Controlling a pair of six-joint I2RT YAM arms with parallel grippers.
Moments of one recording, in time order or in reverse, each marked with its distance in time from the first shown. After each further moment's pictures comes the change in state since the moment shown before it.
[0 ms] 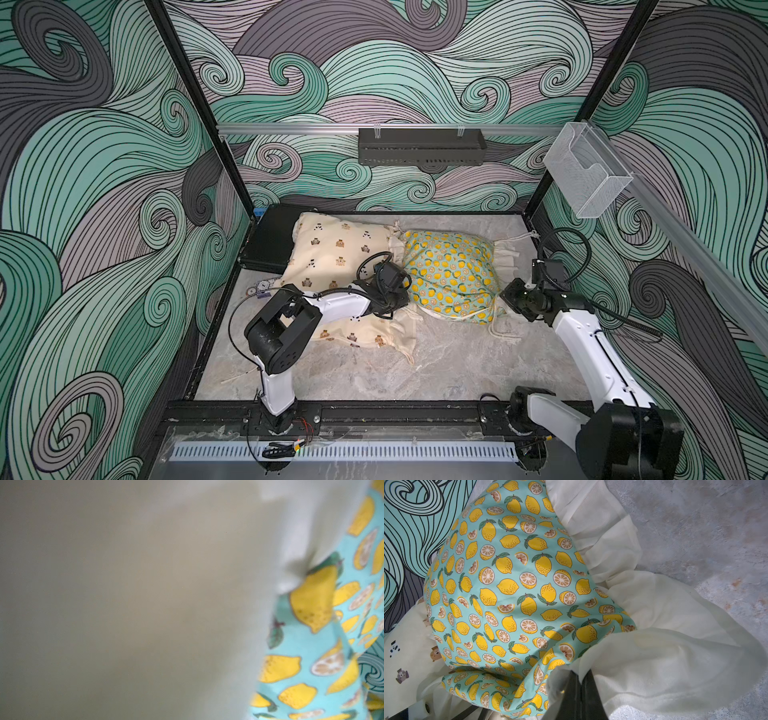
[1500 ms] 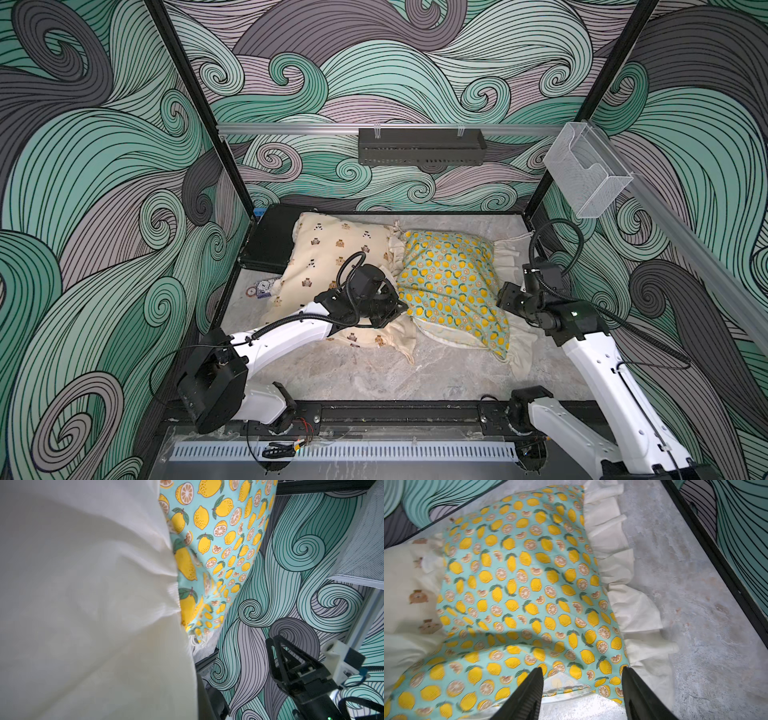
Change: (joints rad) left arm -0.016 -0.451 -0.188 -0.036 0.323 -0.317; right arm 0.302 -0.197 0.138 -0.249 0.273 -0.167
